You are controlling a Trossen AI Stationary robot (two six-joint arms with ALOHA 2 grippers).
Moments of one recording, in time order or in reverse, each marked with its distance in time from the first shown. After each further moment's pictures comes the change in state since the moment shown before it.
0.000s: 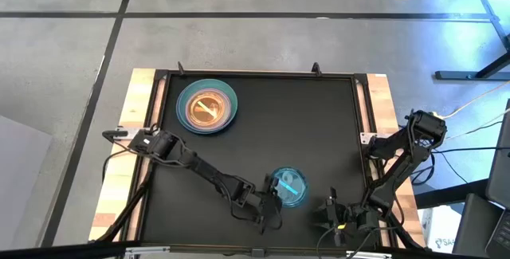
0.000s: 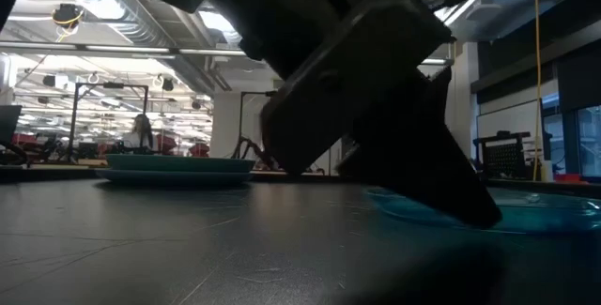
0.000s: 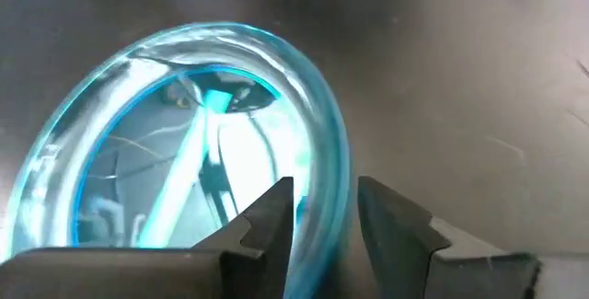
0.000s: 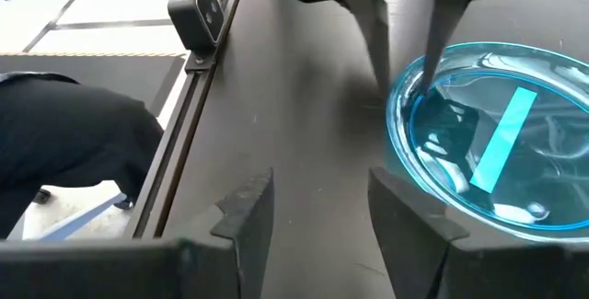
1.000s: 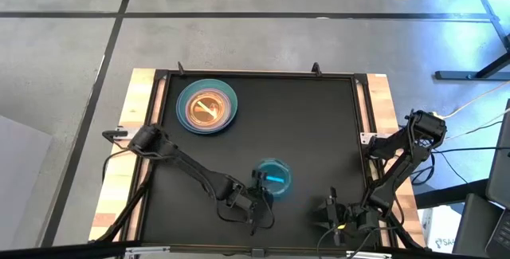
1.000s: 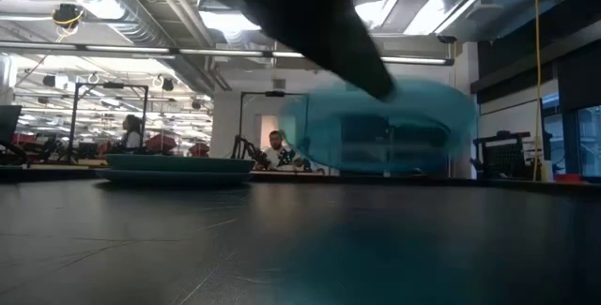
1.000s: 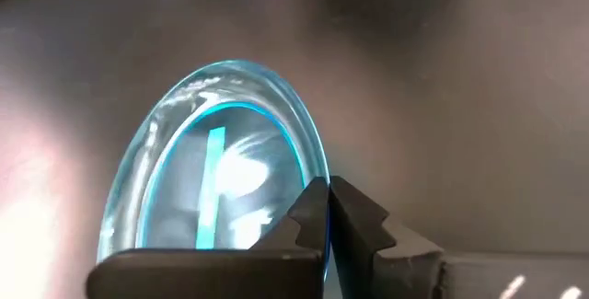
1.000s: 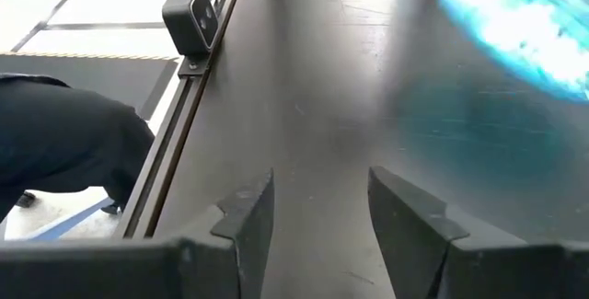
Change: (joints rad) left arm -0.047 -0.178 -0.004 -0.268 -0.146 -0.110; right arm 0.000 0.000 0.000 0.002 0.027 -0.027
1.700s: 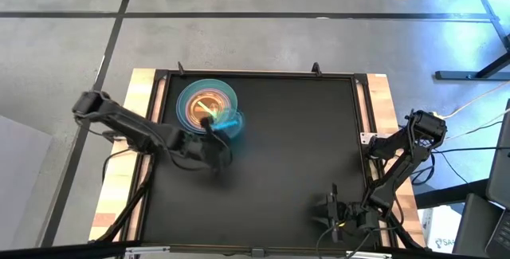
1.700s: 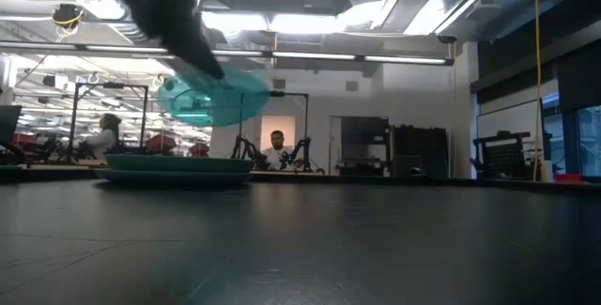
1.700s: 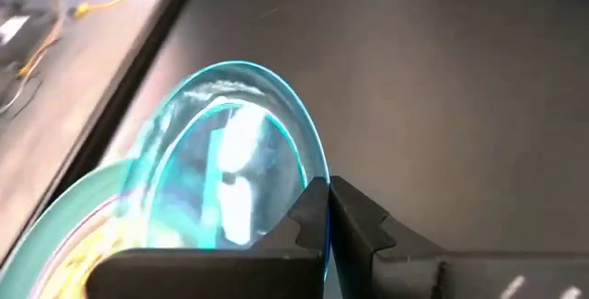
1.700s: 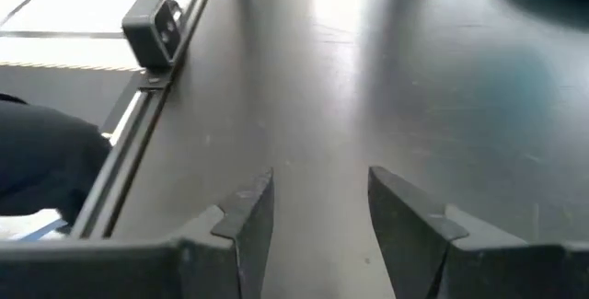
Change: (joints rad) left arm 0.179 -0.729 -0.626 -0.148 -0.201 -0.216; right arm 0.000 0.000 -0.001 -0.038 0.088 -0.002
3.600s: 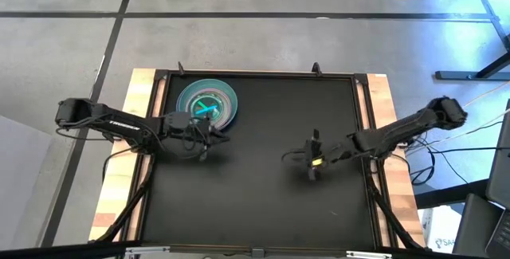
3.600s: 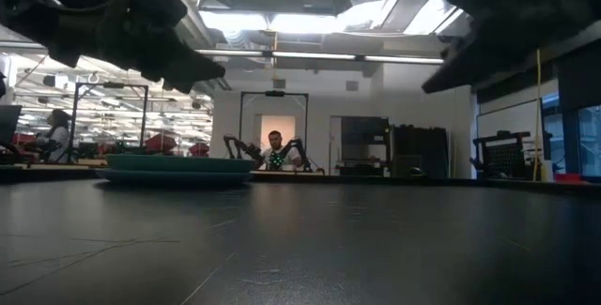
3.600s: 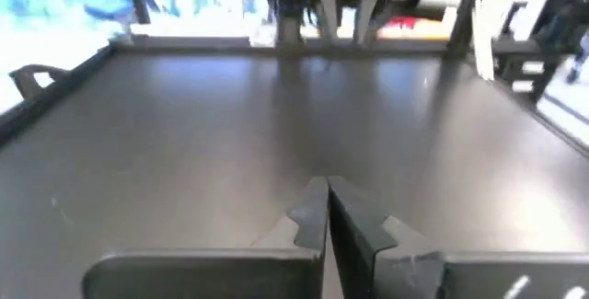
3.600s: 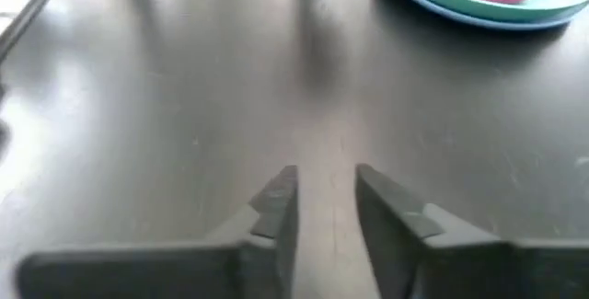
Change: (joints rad) left arm 0.379 -0.262 -0.644 1.069 0.755 0.282; right arm -0.788 -0.403 -0.114 -0.075 -0.573 -0.581
